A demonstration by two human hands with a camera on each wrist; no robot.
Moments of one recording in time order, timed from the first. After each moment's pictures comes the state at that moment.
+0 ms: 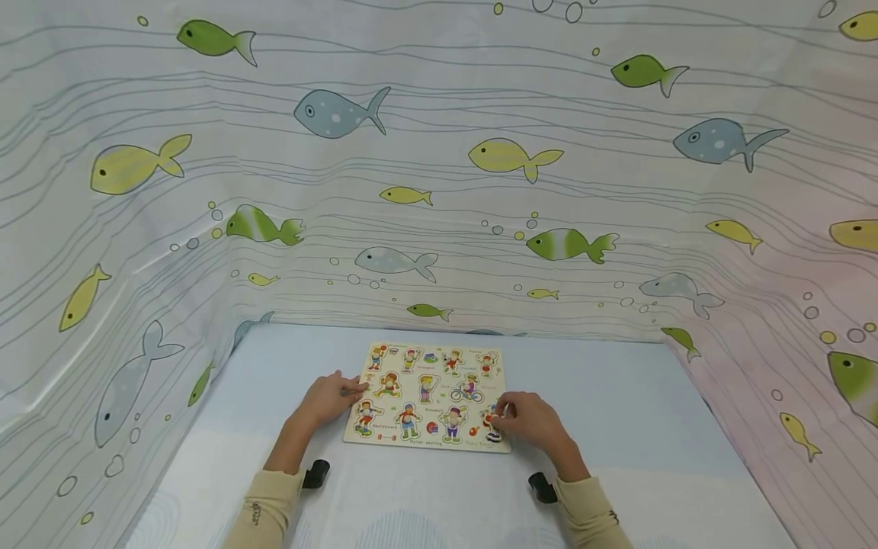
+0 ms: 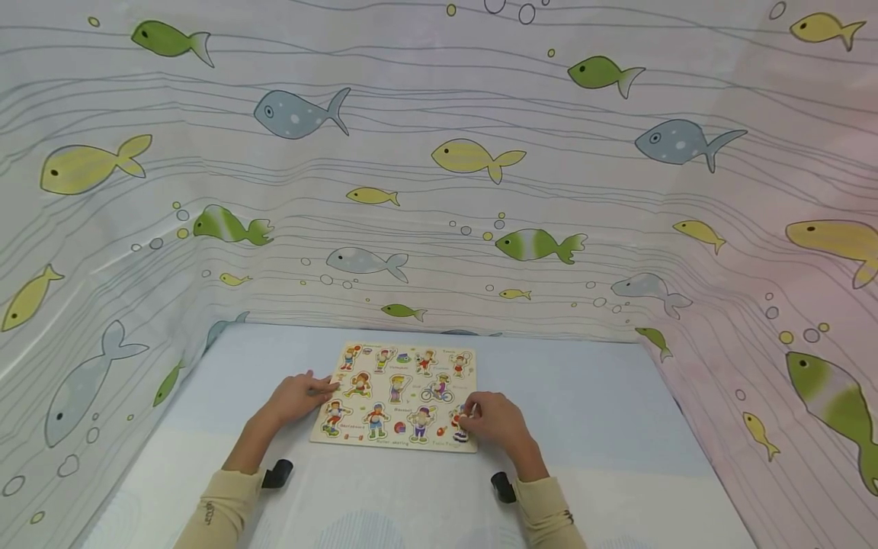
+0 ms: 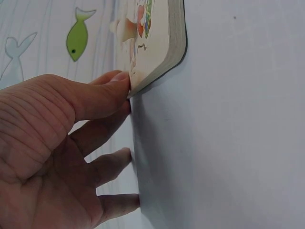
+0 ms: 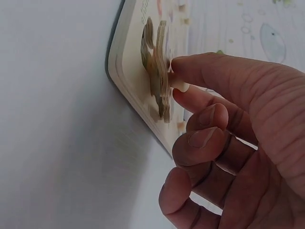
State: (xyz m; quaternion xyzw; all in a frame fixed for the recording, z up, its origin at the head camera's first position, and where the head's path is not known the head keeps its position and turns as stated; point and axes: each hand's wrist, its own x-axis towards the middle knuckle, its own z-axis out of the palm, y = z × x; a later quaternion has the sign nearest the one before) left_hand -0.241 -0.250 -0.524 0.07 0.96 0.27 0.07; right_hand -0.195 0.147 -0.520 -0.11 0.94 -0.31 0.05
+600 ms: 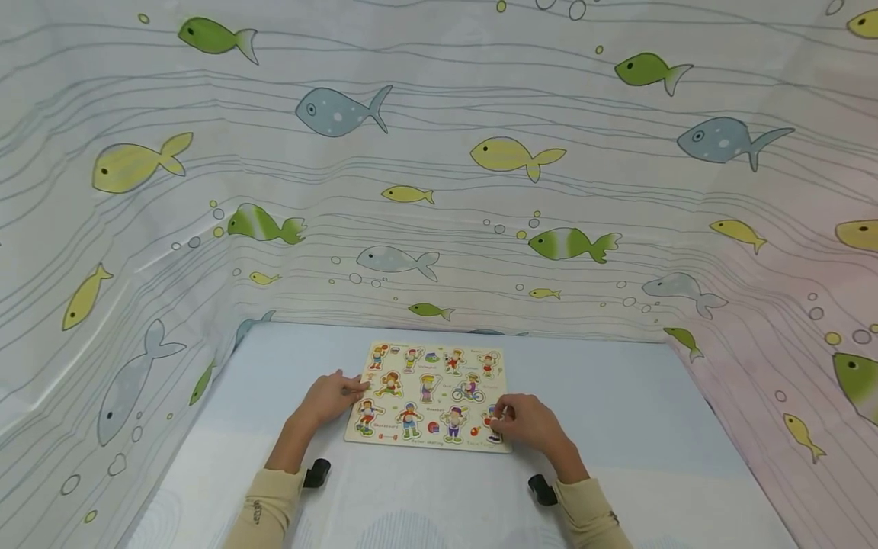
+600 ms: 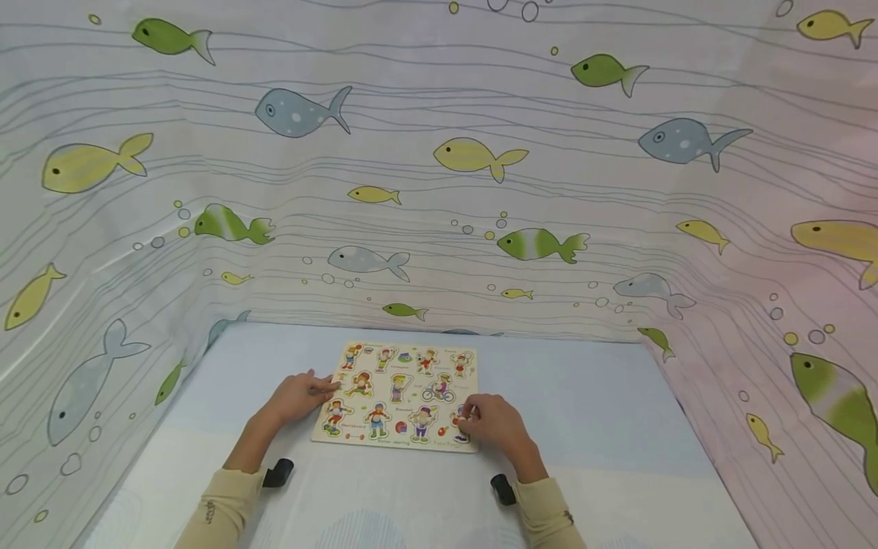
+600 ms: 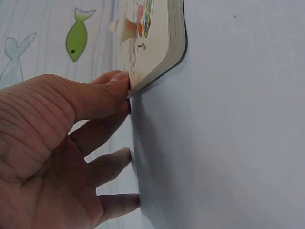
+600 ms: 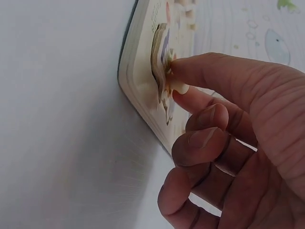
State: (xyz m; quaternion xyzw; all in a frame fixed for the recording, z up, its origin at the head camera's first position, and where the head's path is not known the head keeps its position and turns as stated) left_hand -0.241 -0.249 -0.523 0.07 0.96 0.27 0.07; right_hand -0.192 0.142 -0.519 -0.12 0.94 -0.31 0.06
